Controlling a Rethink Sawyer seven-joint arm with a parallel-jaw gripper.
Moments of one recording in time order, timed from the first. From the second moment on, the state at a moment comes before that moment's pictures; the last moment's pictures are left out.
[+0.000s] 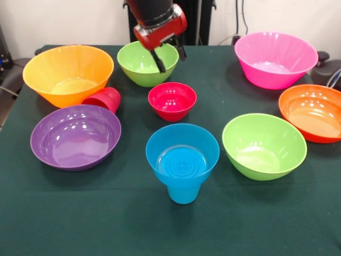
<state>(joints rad) -1.10 -0.45 0.99 1.96 -0.83 0.79 1.59</state>
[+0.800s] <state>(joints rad) -1.05 -0.23 0.94 1.85 -0.87 0.84 1.33</state>
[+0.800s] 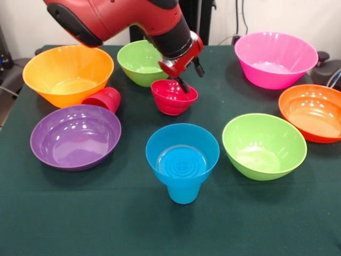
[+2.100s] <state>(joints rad) -0.97 -0.32 0.95 1.73 -0.79 1.10 1.27</state>
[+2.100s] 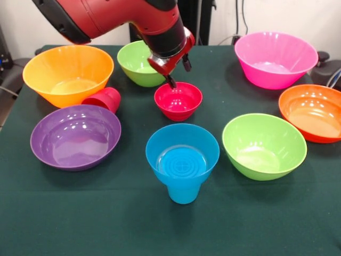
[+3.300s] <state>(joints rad) -0.94 -0.28 0.96 1.42 -0.76 1.24 0.96</state>
